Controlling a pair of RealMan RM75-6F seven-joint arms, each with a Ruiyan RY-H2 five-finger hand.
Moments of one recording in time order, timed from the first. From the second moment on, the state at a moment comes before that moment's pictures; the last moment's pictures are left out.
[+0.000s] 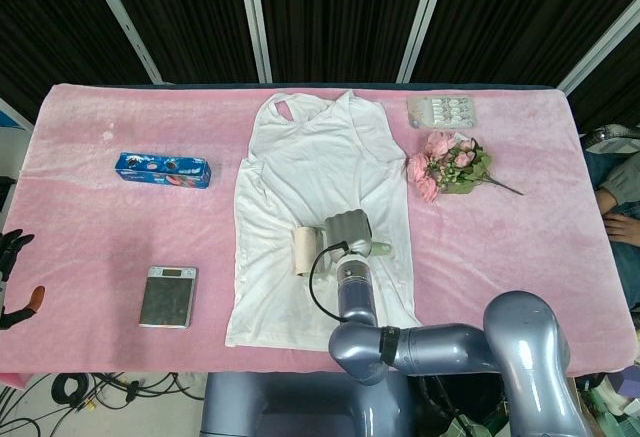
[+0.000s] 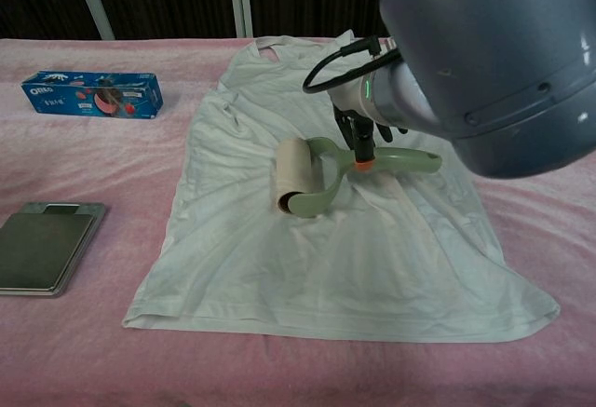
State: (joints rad) left arm -0.09 -1.02 -0.07 -1.71 1.35 1.40 0.02; right arm 1.32 -1.75 0.41 -1.57 0.17 1.32 -1.37
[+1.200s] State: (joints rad) left arm -0.09 -1.02 -0.06 -1.71 1.35 1.41 0.03; right arm 1.09 -1.43 0.32 -1.78 0.13 1.32 -1.27
